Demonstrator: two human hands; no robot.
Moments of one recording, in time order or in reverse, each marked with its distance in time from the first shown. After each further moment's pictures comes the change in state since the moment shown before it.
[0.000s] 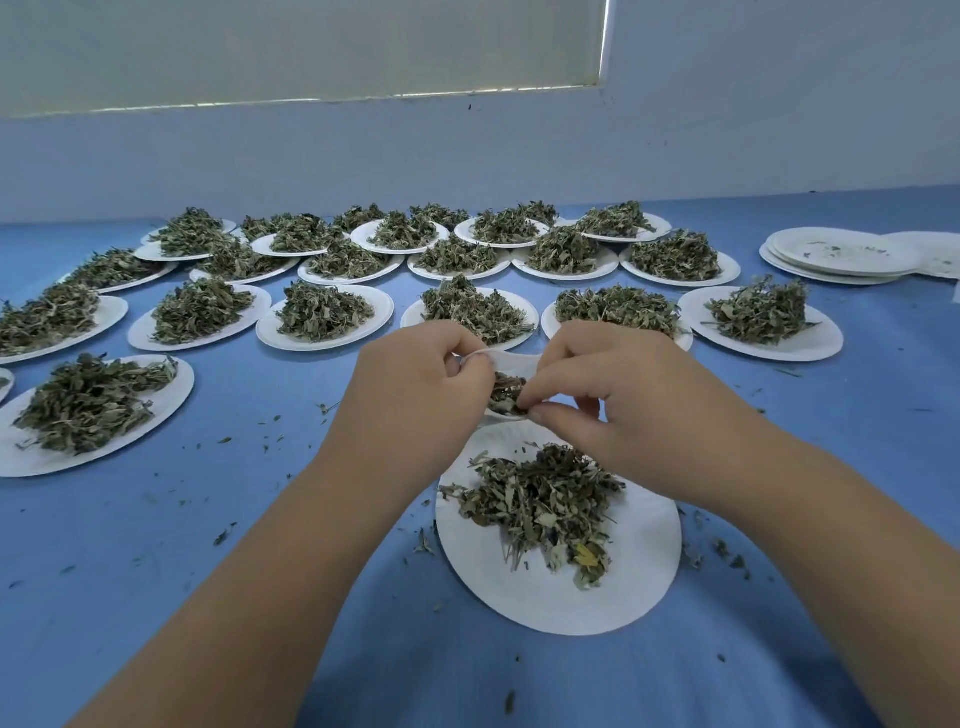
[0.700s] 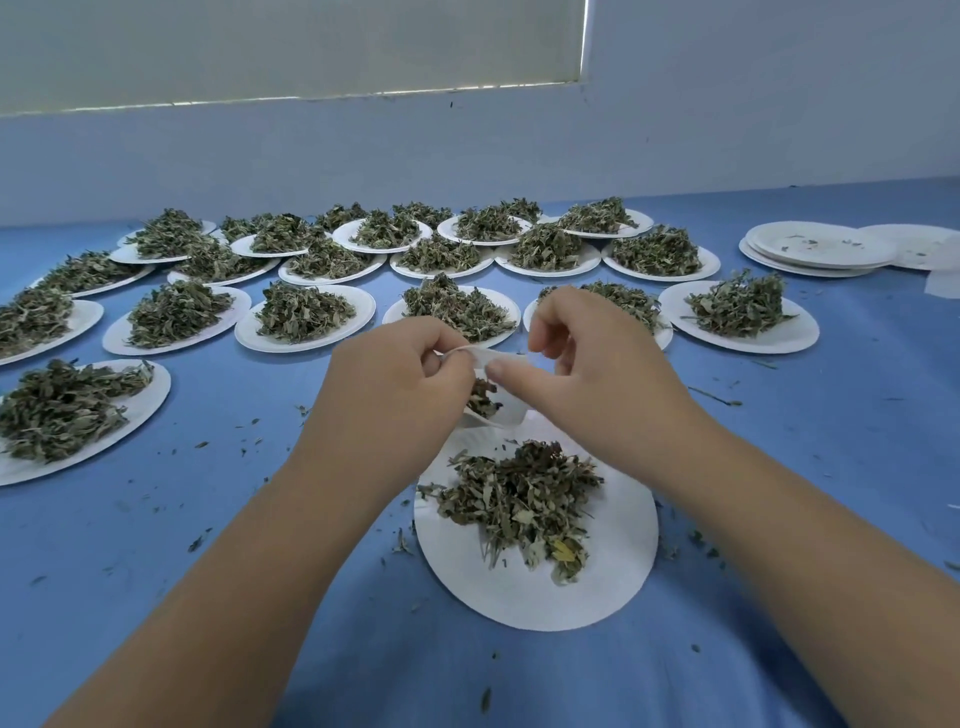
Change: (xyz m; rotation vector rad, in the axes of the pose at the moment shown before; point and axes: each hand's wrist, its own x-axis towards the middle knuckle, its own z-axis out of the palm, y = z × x) left_hand -0.003 0.007 -0.001 -0.002 0.016 0.022; right_hand 0.011 0.000 0.013 0.205 0.212 0.350
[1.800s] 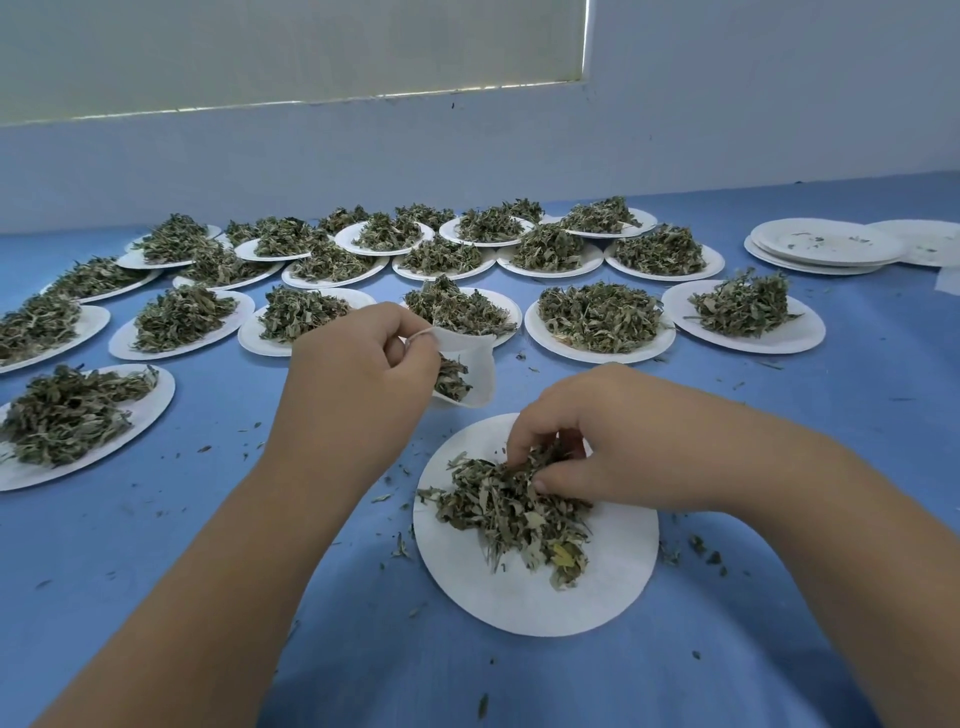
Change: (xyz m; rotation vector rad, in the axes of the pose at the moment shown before) left_hand 0.004 -0.007 -0.009 0.014 0.130 -0.009; right_hand -0.010 0.003 -0.028 -0.192 -0.671 -0.103
